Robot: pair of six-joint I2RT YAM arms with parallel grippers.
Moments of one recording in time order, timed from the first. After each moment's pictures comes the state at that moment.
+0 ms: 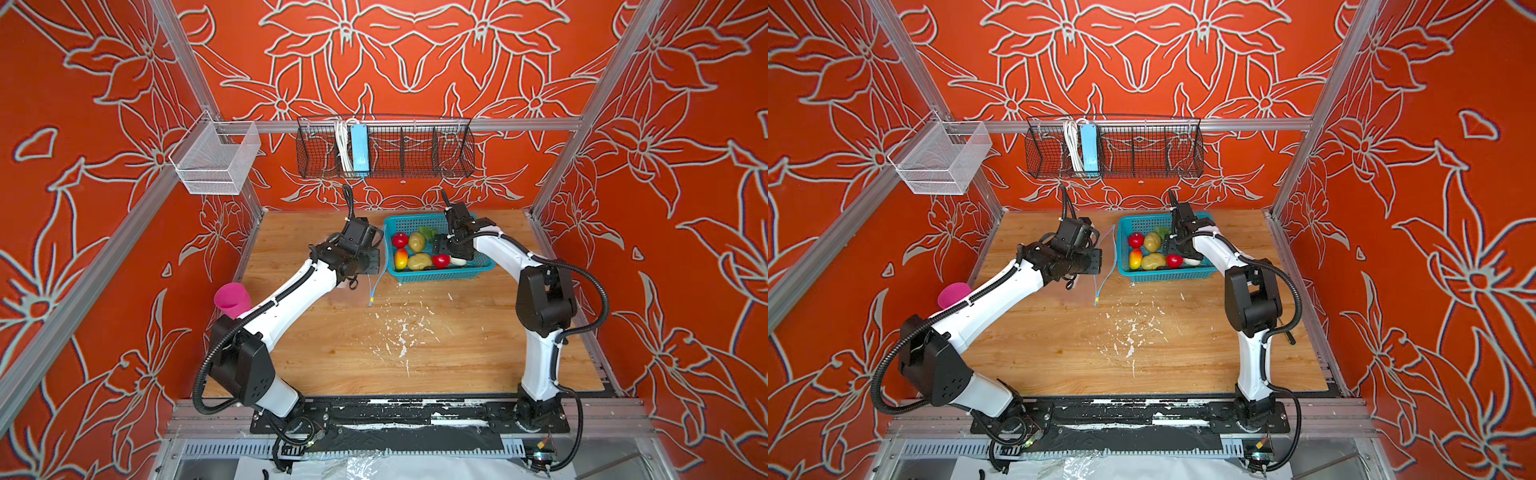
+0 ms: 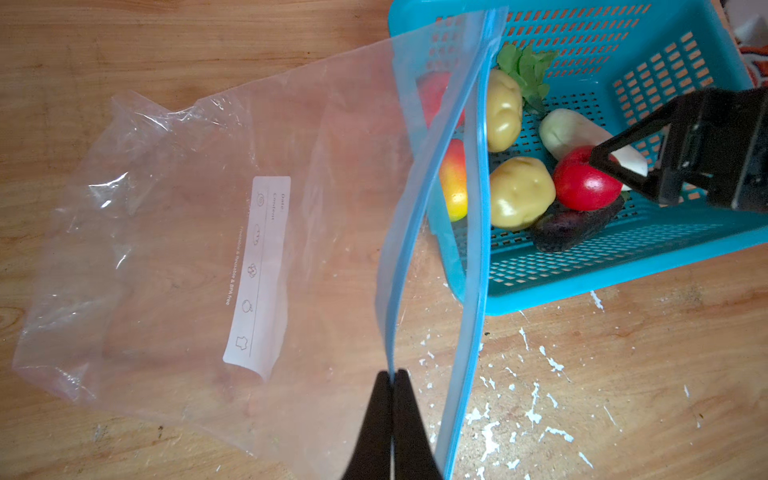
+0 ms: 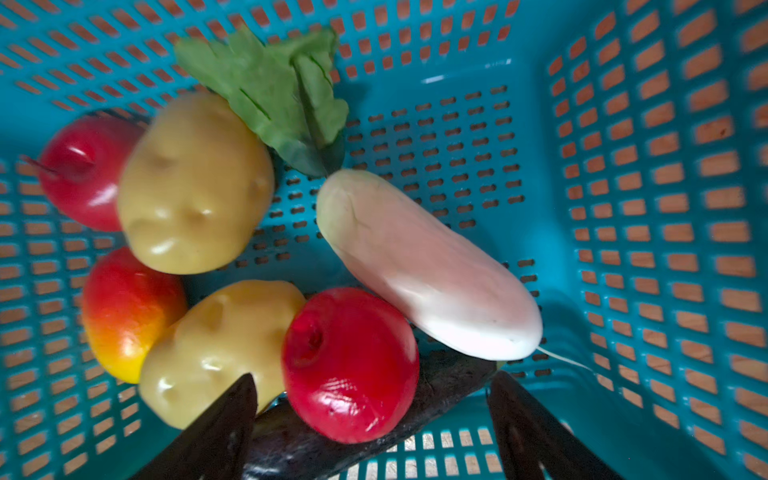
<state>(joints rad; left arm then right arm) -0.48 1.53 1.37 -0.72 -0.14 -0.40 0.32 2.04 1.69 -0.76 0.07 0.46</state>
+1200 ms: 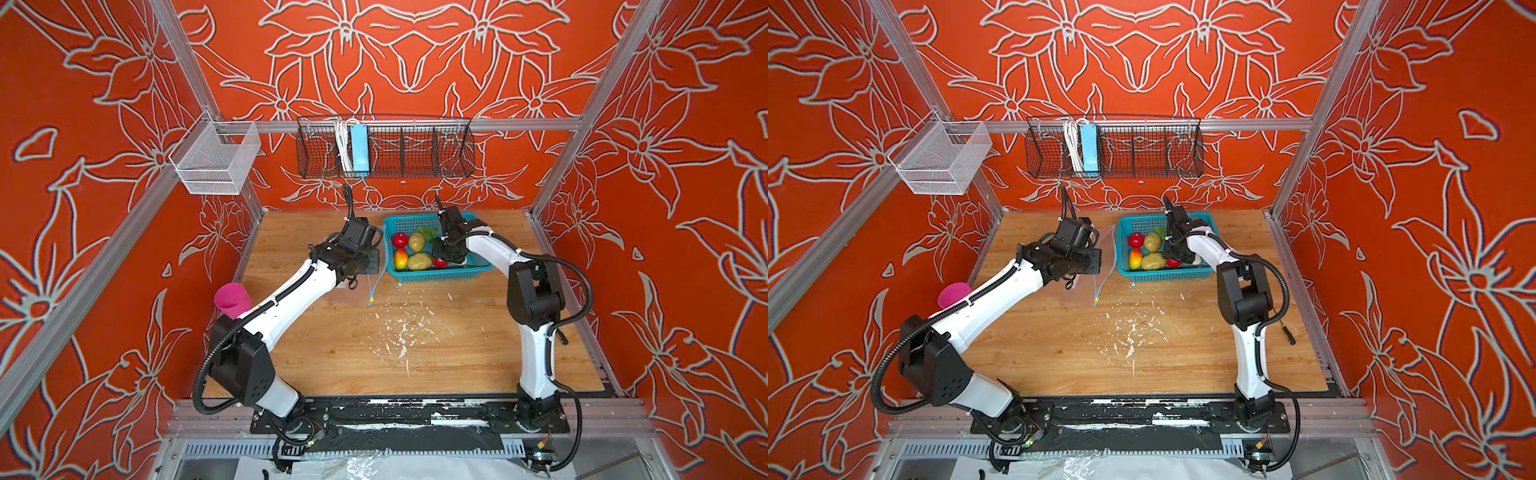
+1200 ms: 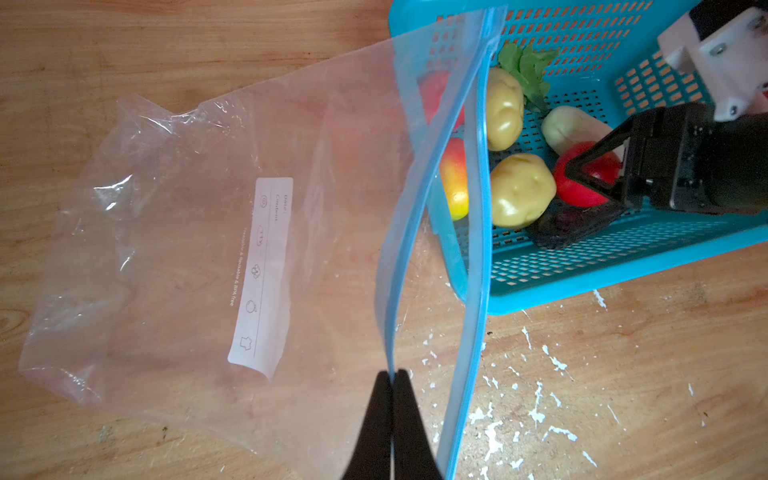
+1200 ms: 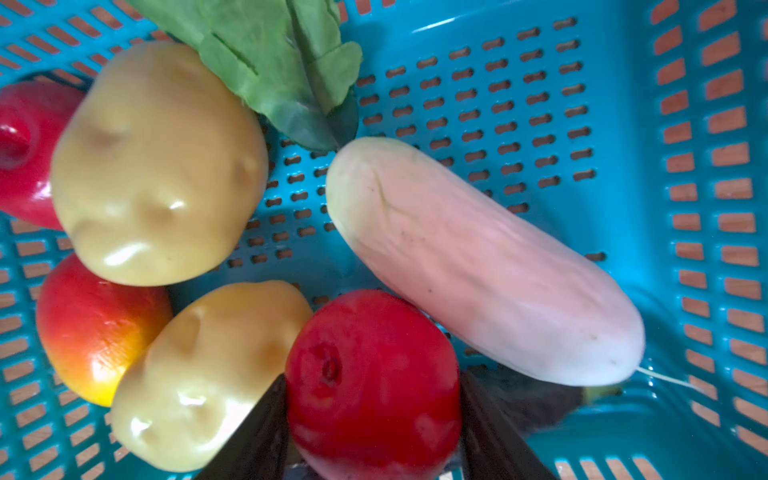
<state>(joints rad) -0.48 1.53 1.37 -0.72 -0.14 -0.39 0.33 2.12 1.74 -0.77 0.03 0.51</state>
